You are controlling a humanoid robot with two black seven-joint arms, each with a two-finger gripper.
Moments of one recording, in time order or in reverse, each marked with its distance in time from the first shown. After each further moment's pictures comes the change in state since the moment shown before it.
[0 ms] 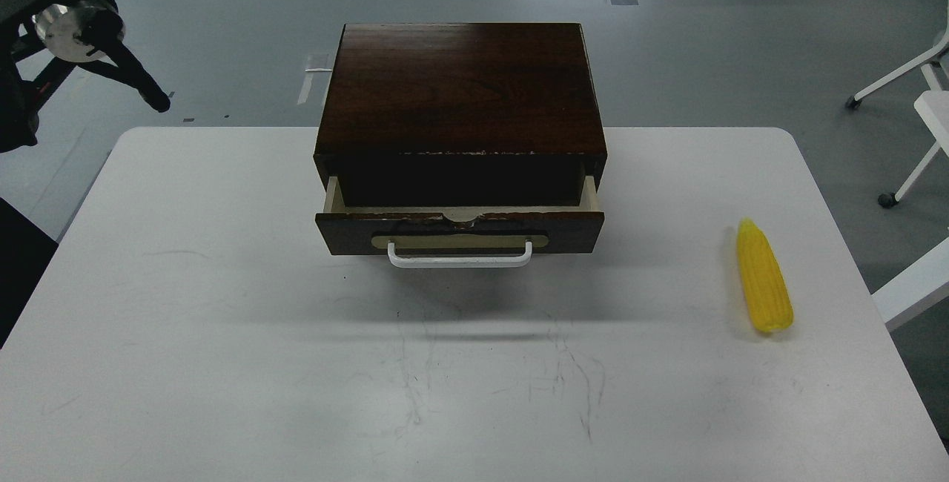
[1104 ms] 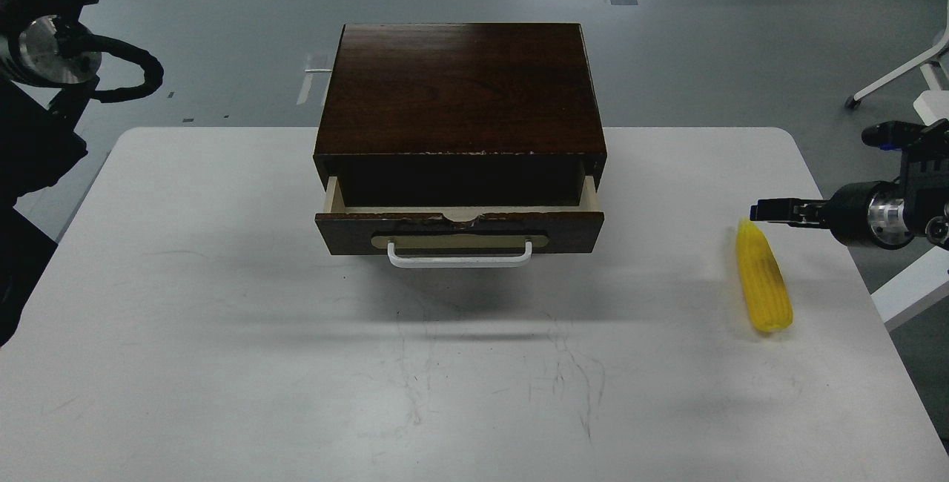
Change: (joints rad) left arm 0.121 -0.118 -0.302 0.356 -0.295 0.000 0.000; right arm -0.130 0.031 -0.430 0.405 -0.680 -0.163 -0.026
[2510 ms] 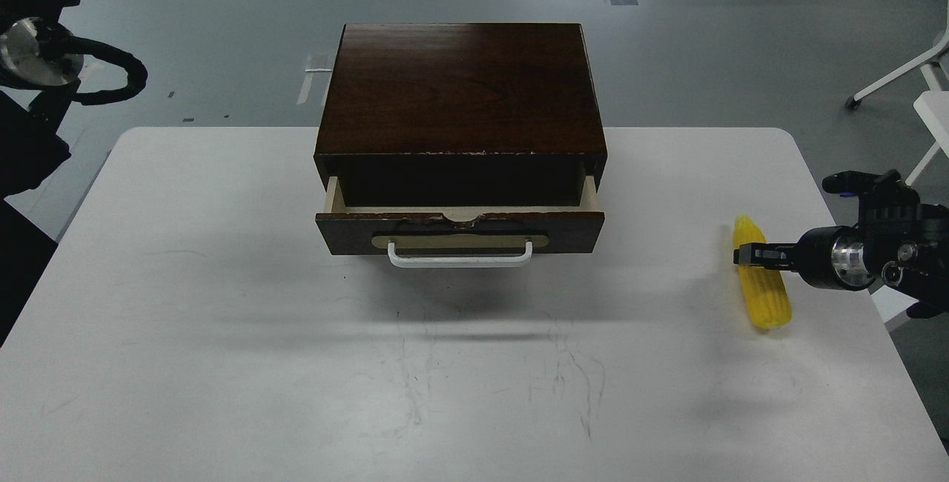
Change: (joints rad) left arm 0.002 0.019 0.016 0.007 0.011 0.000 0.000; right arm -0.110 0.086 -0.001 -0.048 -0.001 -0.046 0.010
